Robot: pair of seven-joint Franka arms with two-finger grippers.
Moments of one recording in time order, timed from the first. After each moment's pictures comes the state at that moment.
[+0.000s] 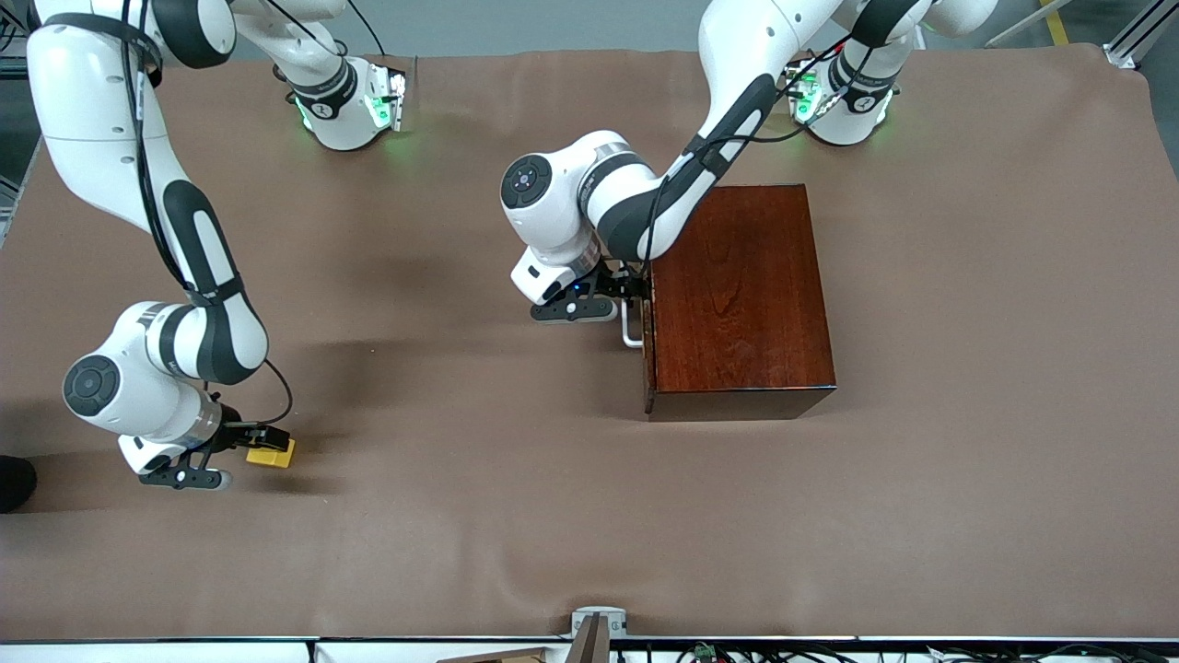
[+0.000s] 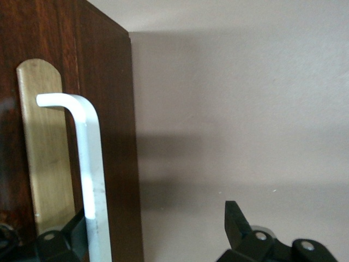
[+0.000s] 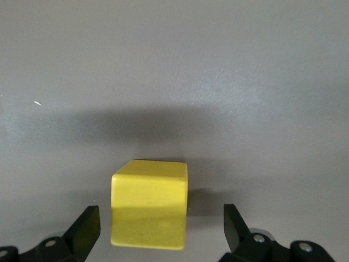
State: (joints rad) left arm -0.77 0.76 -0.18 -1.31 0.33 1.90 -1.01; right arm -0.01 0.72 -0.07 -1.63 0.13 2.40 -0.07
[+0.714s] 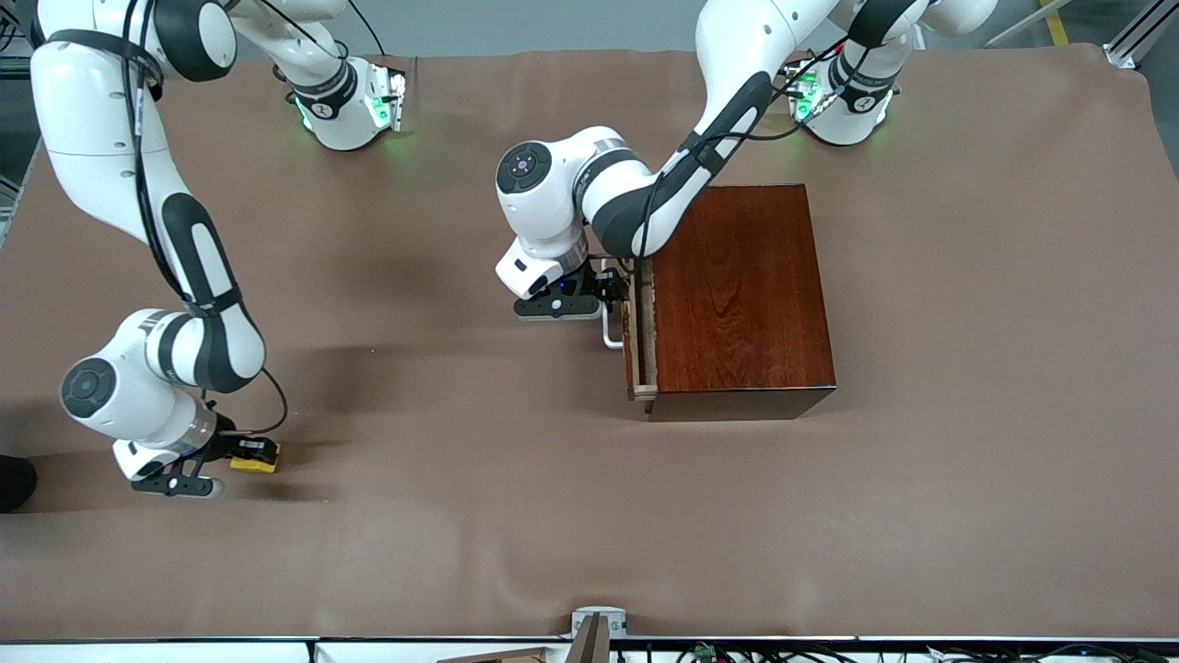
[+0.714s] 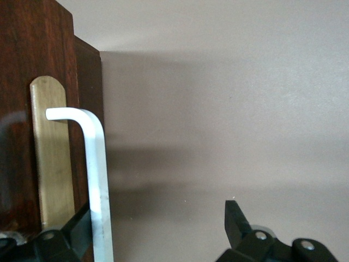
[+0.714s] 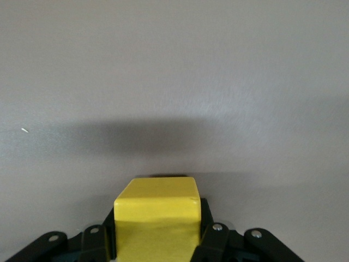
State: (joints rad) left arm -0.77 0.76 -0.19 -1.30 0.33 1.99 -1.01; right arm -0.04 0.75 -0.08 -1.58 0.14 2.44 -0.16
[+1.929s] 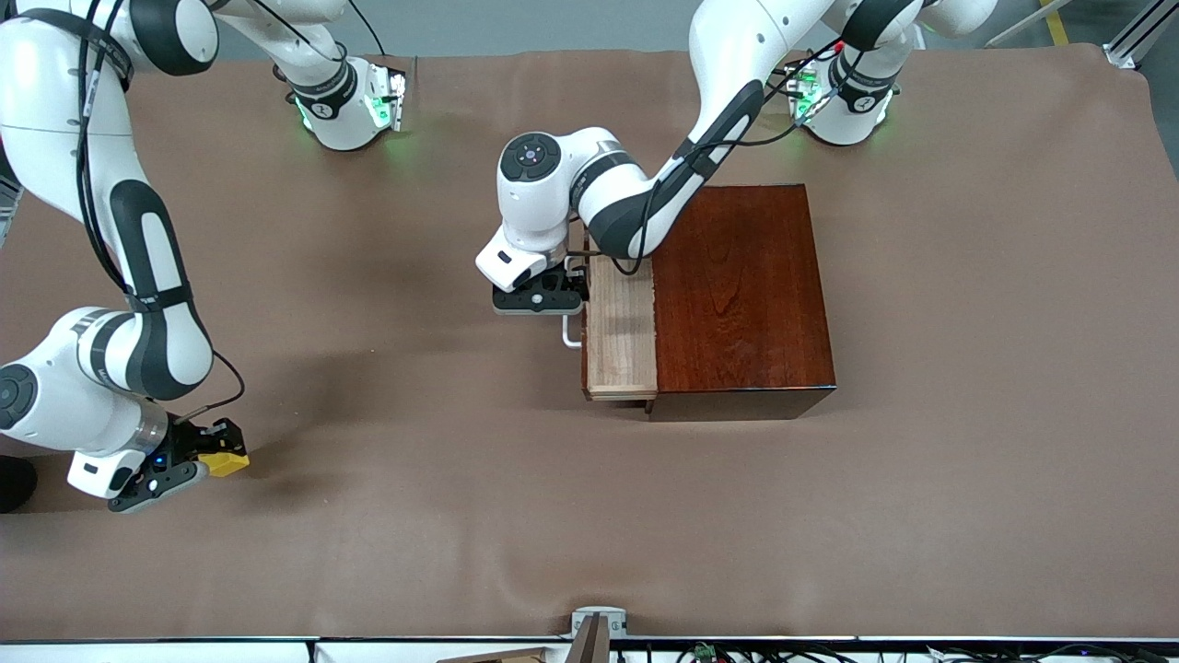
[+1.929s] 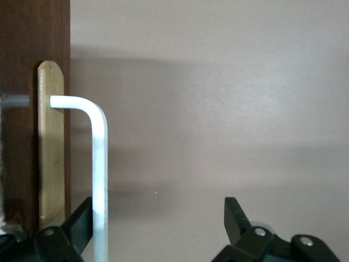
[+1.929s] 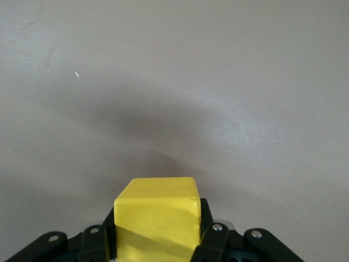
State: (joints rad) left arm -0.79 0.78 -0.19 -1.30 0.23 2.22 -1.06; right arm -0.10 0.72 -0.04 -1.49 0.14 2.25 -0.66
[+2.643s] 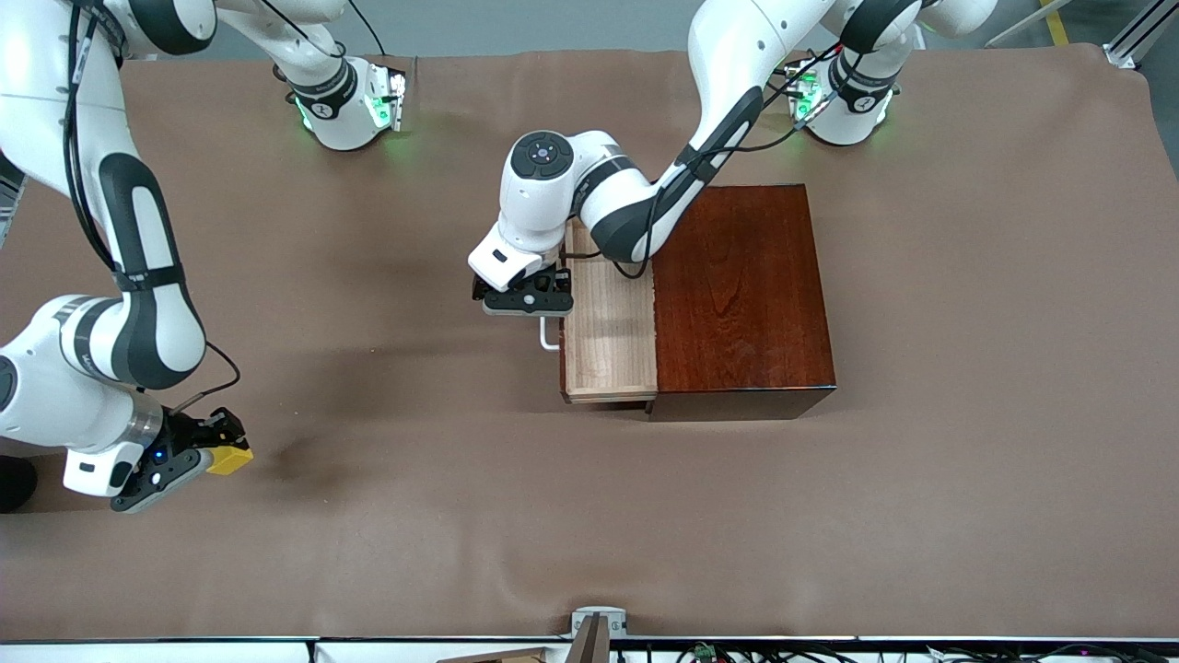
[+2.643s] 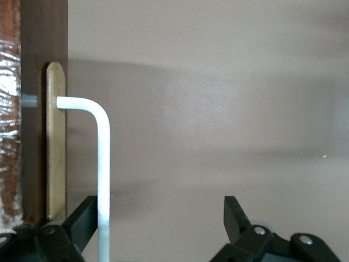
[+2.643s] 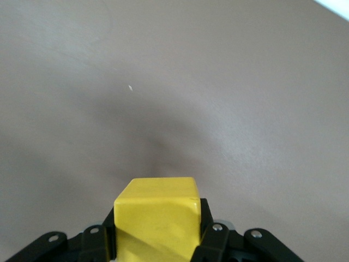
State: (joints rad) left arm -0.79 0.79 -0.19 -1.29 0.16 2.34 -1.06; right arm -0.09 0.65 -0.01 -1.48 0.14 2.18 -0.78
